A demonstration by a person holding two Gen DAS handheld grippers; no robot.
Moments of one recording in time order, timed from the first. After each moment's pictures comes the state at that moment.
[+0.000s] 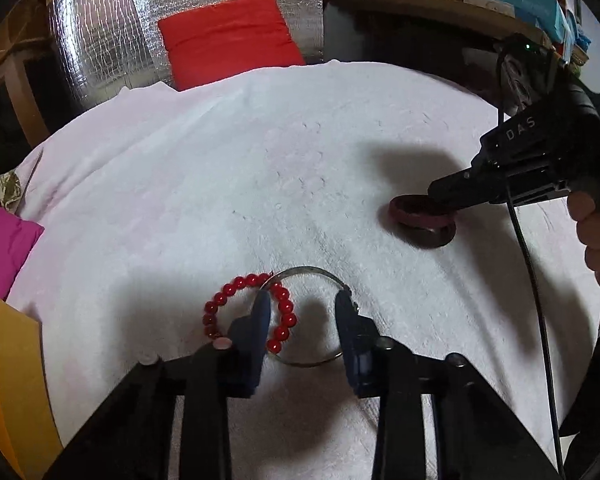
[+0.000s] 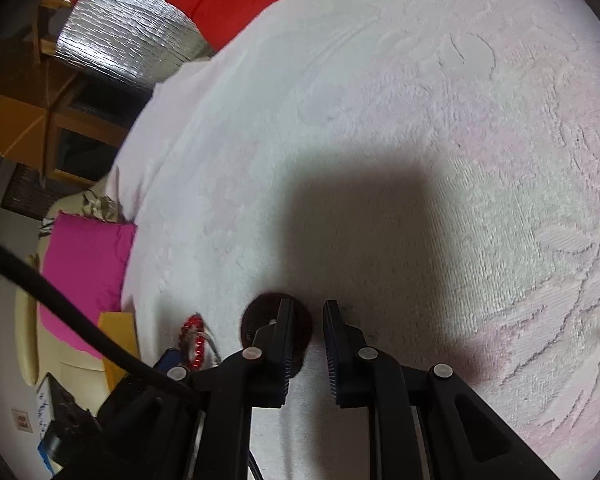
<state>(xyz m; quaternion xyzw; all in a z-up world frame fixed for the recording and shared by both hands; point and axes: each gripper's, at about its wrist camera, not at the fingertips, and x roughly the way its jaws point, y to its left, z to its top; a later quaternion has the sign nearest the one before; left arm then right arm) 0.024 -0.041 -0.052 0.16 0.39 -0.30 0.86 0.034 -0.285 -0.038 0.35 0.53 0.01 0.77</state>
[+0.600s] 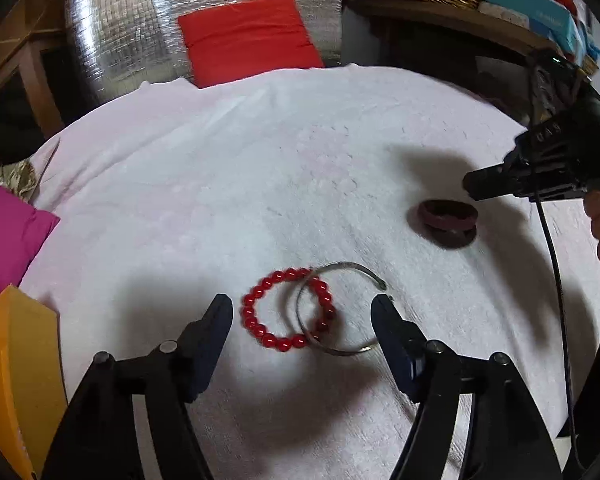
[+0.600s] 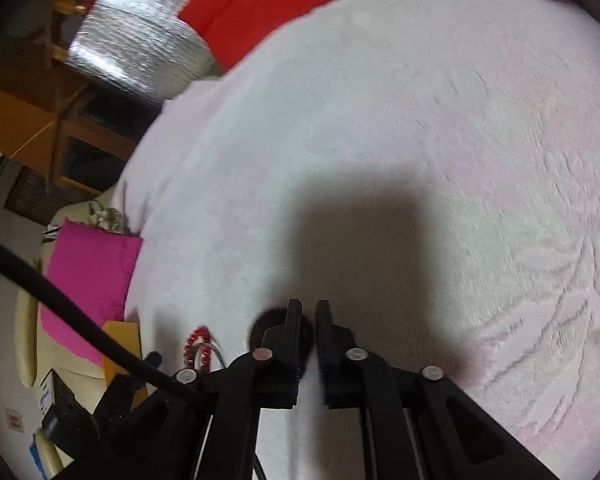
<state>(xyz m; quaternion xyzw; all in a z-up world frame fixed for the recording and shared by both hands) 0.030 -0.025 -0.050 0.16 0.39 -0.29 0.86 0.024 -0.299 -0.024 0.35 0.51 0.01 0.79</state>
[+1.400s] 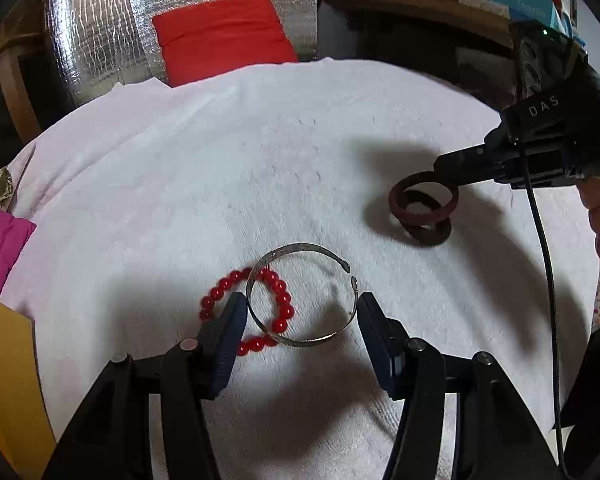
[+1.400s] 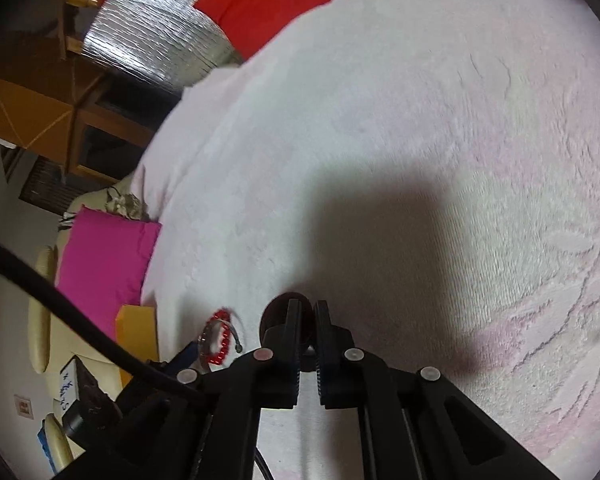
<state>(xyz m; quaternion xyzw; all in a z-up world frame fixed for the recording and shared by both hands) 0.023 -0.037 -0.052 0.15 0.39 -0.31 0.85 0.022 -0.284 -0.015 0.35 0.49 0.05 0.79</state>
